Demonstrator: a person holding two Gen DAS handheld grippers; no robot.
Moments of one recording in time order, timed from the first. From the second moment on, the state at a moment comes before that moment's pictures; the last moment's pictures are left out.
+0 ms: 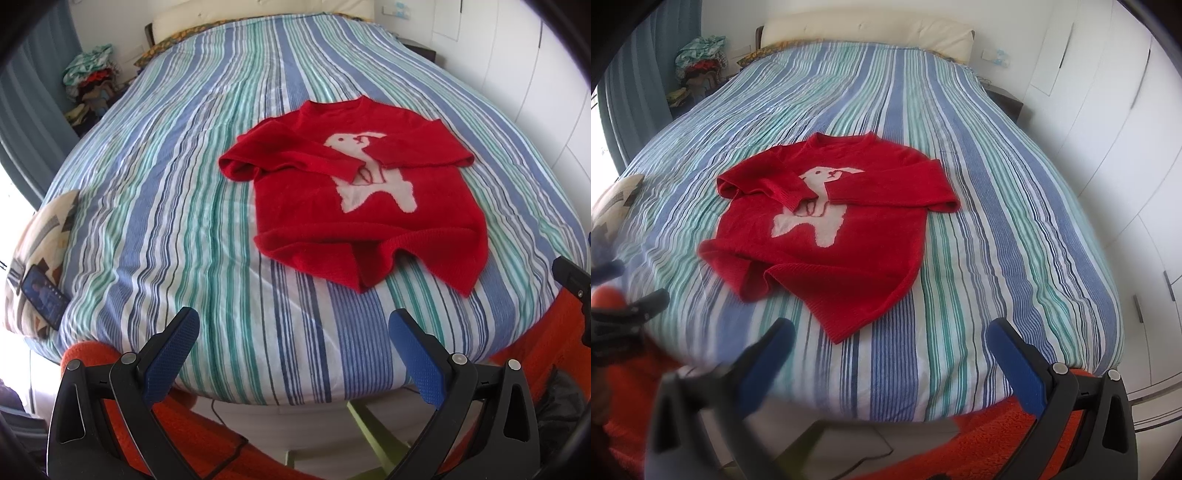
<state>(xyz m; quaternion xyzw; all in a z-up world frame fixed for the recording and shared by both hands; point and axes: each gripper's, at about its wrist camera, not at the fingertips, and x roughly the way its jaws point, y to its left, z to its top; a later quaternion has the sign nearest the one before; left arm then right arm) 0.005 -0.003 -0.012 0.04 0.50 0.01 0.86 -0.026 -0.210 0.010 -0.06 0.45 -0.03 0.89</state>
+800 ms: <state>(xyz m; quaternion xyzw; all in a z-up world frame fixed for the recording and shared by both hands) 0.062 0.027 -0.082 -0.13 0.56 -0.08 0.82 -0.010 -0.236 -0.029 0.05 0.47 0.09 0.88</state>
